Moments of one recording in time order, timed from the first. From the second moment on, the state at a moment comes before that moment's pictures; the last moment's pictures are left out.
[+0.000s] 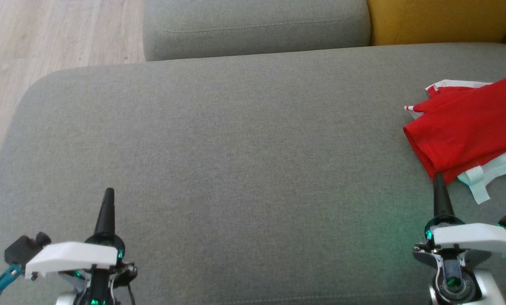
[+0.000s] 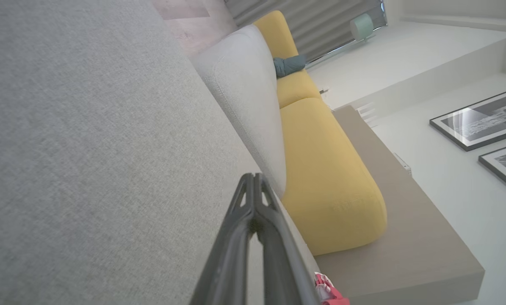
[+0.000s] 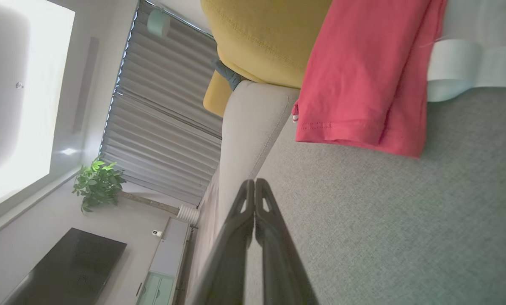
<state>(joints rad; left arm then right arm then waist) -0.01 0.05 -0.03 0.21 -1.14 -0.09 -0.05 -0.07 -0.05 -0.01 0.30 1.13 0.13 -0.05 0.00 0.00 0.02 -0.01</state>
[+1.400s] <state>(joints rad) -0.04 0.05 0.04 0.26 -1.56 -0.12 0.07 -0.07 -0.05 -0.09 0.29 1.56 0.13 0.06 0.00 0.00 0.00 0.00</state>
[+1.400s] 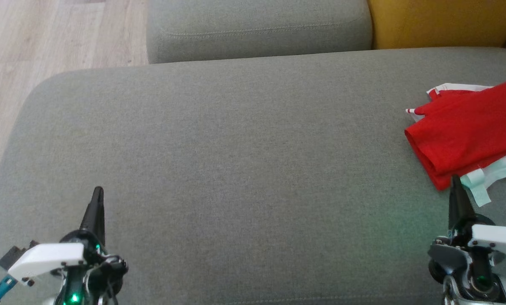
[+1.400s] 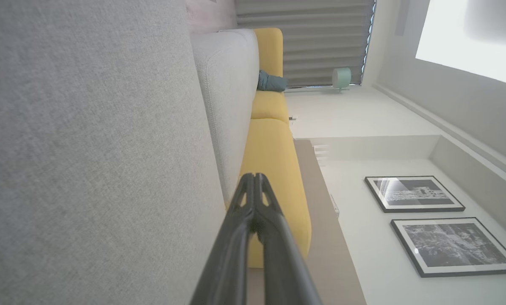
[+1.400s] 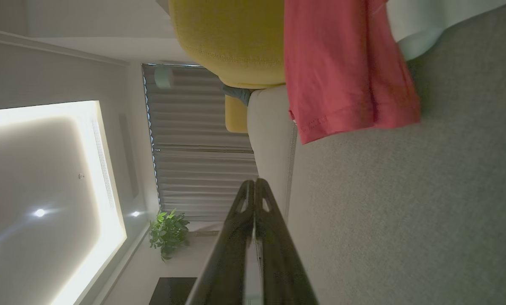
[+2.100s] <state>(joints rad) -0.05 0.05 0.05 0.27 -1.63 -0.12 0.09 -0.07 -0.05 -0.11 0.28 1.63 0.13 0.09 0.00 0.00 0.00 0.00</state>
